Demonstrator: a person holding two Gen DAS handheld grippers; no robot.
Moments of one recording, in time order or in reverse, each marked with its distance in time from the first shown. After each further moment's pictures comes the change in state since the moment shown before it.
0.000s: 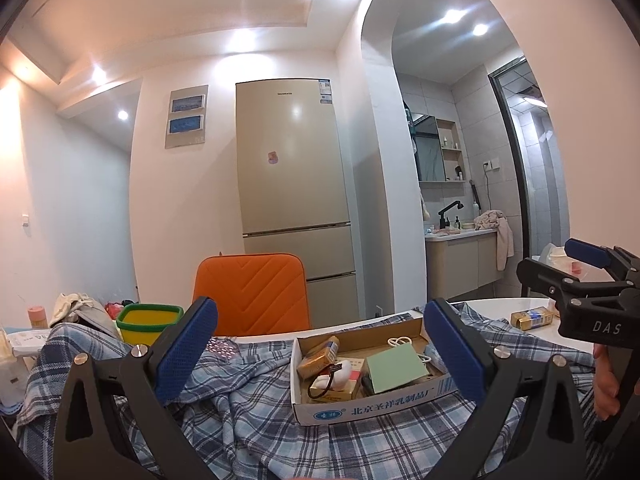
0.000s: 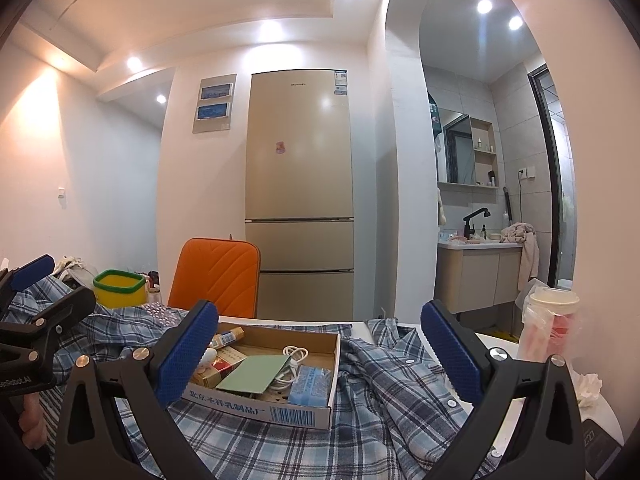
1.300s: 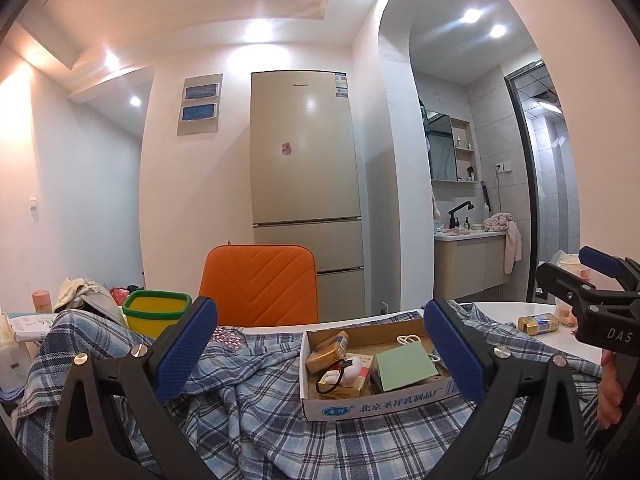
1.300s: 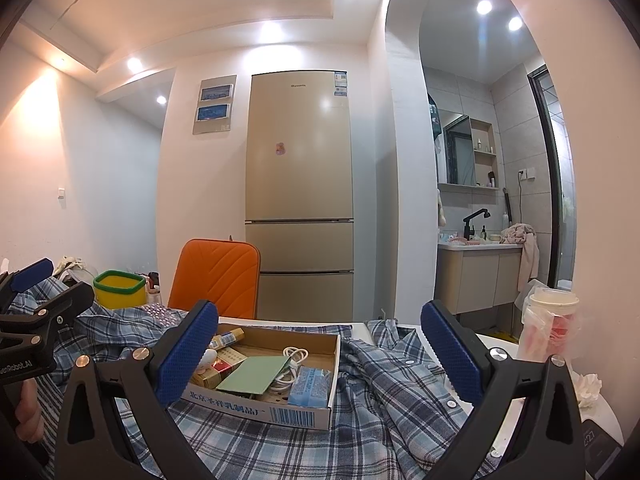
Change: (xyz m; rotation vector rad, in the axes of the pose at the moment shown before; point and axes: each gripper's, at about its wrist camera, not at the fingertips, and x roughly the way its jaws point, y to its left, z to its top) left arm 0.003 0.012 0.001 -0.049 0.032 0.031; right arm -0.001 -0.002 -0.002 -0.001 -0.007 0.000
